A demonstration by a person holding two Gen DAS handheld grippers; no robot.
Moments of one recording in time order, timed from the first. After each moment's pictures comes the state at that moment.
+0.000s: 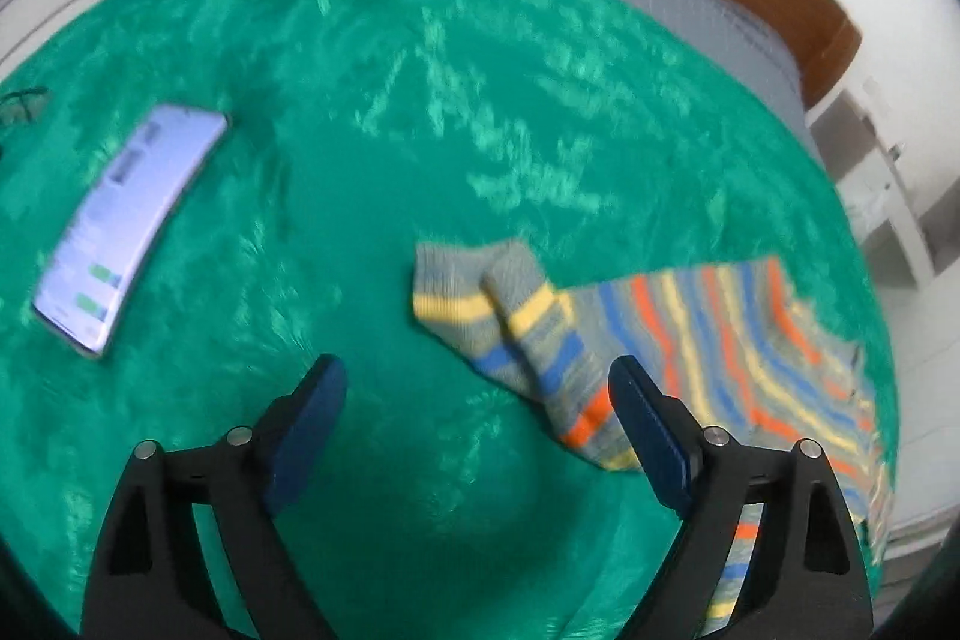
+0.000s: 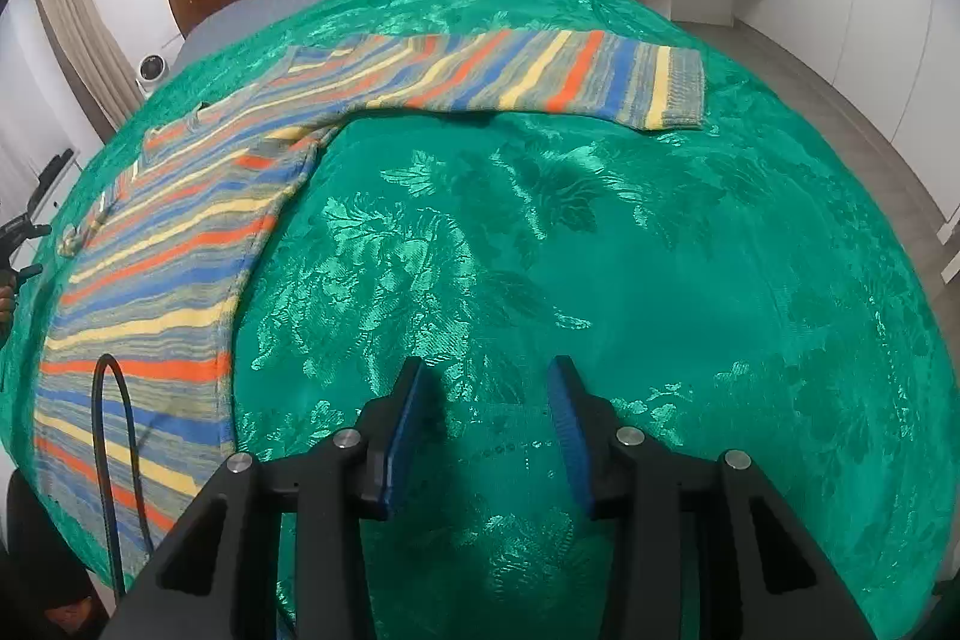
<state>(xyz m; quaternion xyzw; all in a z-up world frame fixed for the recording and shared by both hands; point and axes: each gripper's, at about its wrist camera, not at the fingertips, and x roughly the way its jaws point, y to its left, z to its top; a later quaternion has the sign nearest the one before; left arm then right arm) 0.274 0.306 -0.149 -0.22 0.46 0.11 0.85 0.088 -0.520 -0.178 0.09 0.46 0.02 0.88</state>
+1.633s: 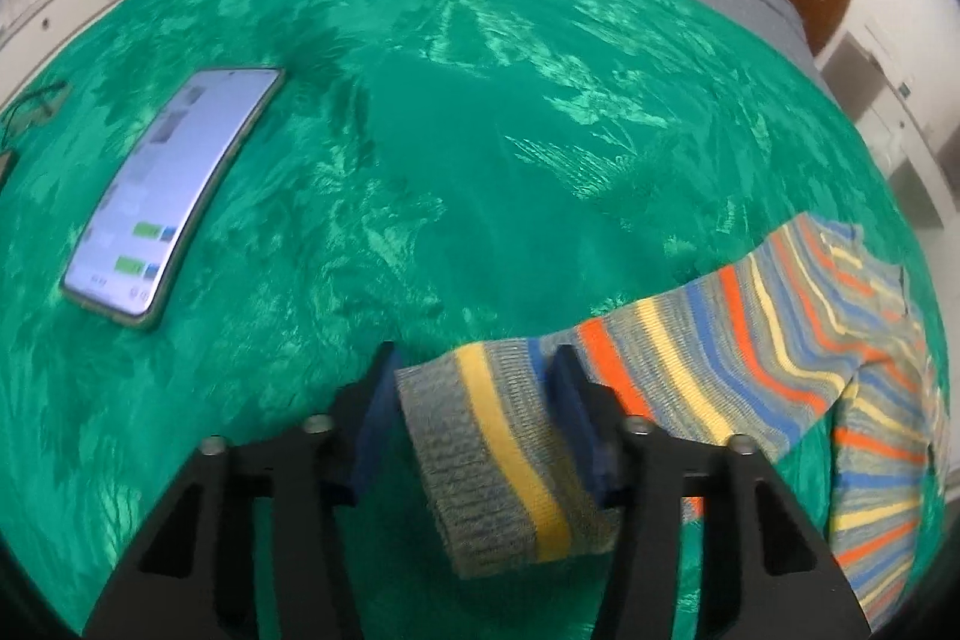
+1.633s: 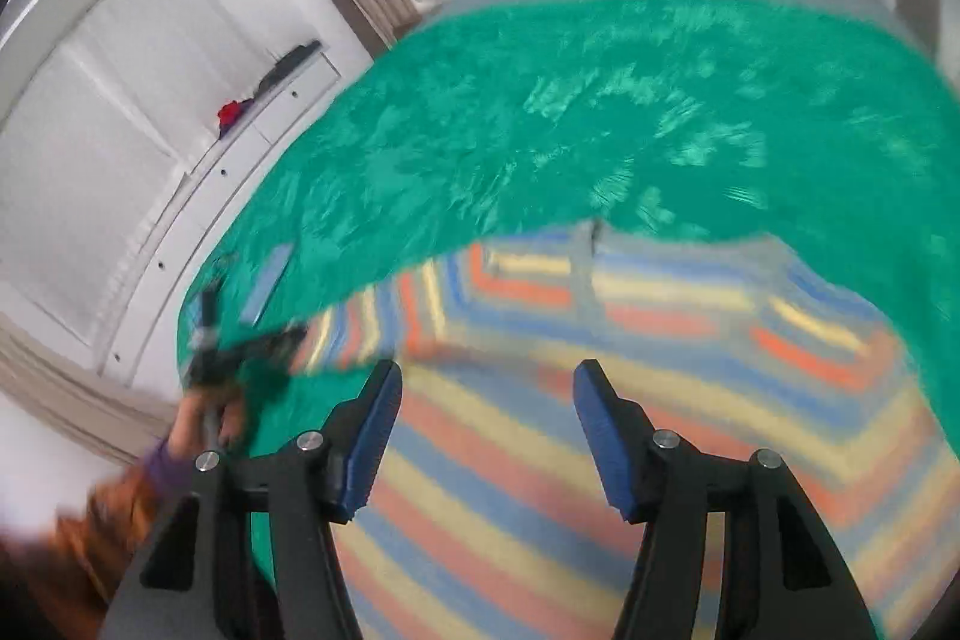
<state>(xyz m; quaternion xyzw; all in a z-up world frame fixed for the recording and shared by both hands) 0.248 0.324 -0.171 -0.16 0.48 0.10 0.86 0.379 -0.233 -0.035 0.06 0.49 0.36 0.79</state>
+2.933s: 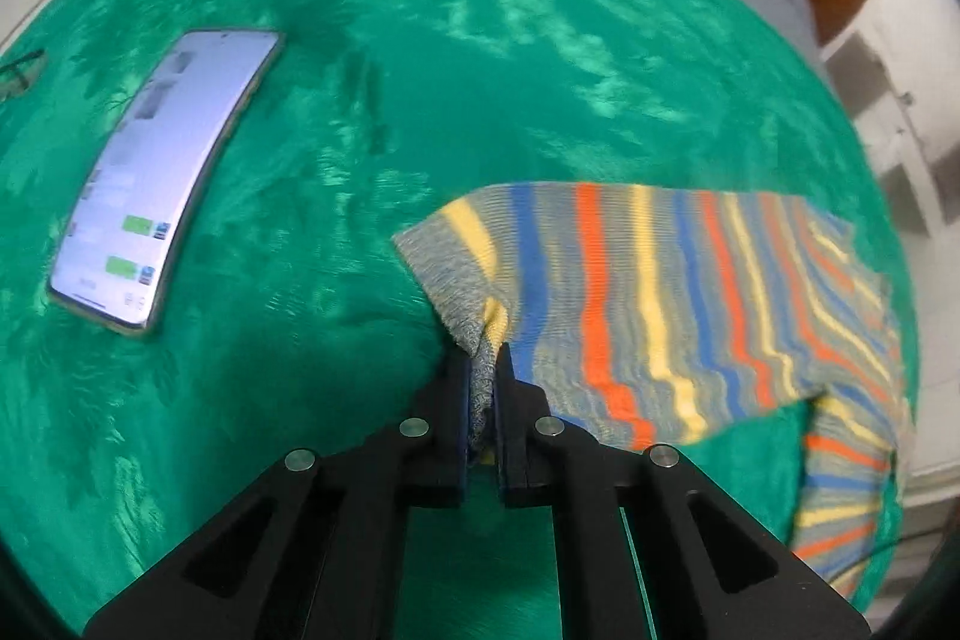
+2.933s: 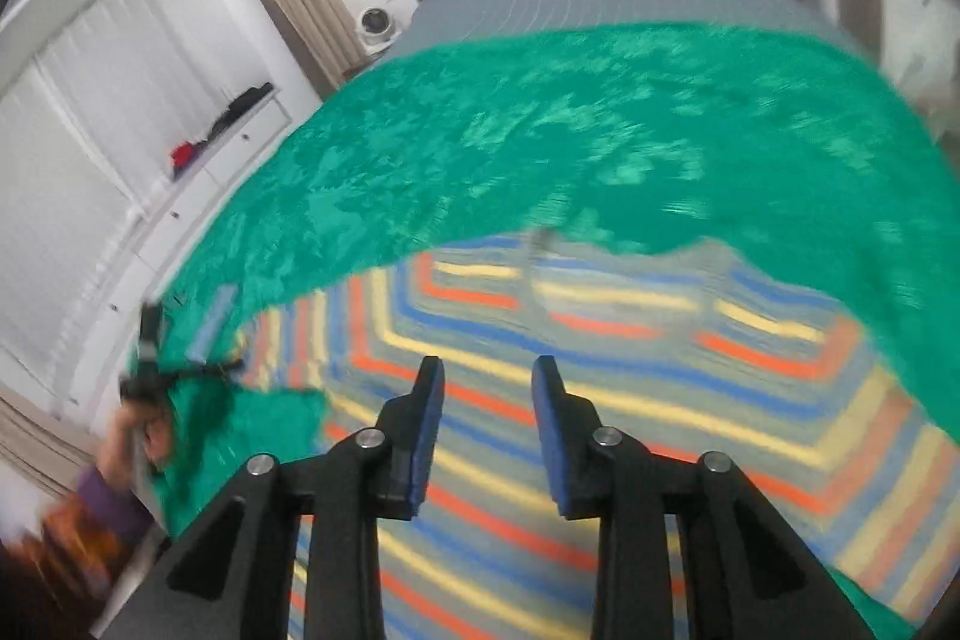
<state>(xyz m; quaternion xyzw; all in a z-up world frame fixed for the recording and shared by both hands) 0.276 0.338 -0.172 -0.19 0.54 0.08 0.82 0.316 -0.277 -0.036 0.05 0.43 0.29 0.86</state>
